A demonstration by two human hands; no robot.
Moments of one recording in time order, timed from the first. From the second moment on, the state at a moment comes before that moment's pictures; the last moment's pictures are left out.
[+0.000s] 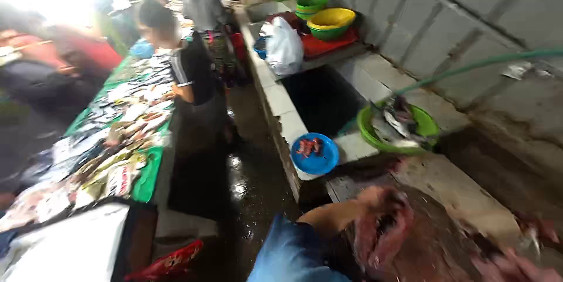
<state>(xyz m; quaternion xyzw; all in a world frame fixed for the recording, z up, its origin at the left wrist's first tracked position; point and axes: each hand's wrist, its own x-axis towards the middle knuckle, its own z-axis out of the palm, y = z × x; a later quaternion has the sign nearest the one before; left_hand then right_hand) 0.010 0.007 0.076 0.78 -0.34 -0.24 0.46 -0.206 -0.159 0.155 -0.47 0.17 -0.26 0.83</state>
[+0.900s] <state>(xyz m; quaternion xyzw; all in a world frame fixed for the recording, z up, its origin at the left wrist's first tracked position) -0.005 -0.016 0.028 0.69 -0.22 -0.33 0.61 -0.213 -0.116 0.063 -0.53 0.23 -0.03 0.82</state>
